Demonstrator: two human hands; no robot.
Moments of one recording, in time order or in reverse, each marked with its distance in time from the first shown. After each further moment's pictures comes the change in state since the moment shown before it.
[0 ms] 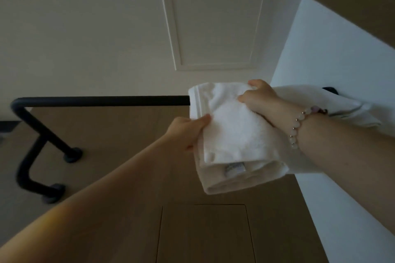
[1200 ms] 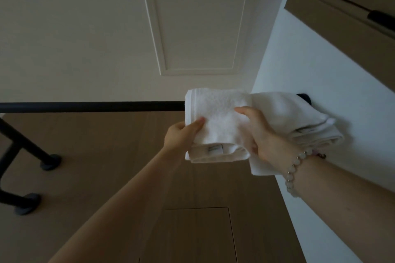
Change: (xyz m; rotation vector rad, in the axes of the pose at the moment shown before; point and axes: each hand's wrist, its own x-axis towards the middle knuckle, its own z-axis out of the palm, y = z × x) left_hand 0.013 -0.011 0.032 -0.175 -0.017 0.139; right_hand -0.028 0.045 -0.014 0.539 -0.078 0.244
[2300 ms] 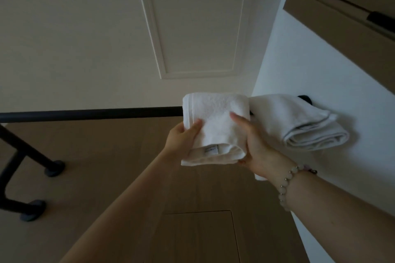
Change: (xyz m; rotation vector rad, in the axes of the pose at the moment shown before) left_hand 0.009 0.004 0.000 0.004 -0.034 0.055; right_hand -0.003 0.020 0.002 0.103 -0.182 0.076
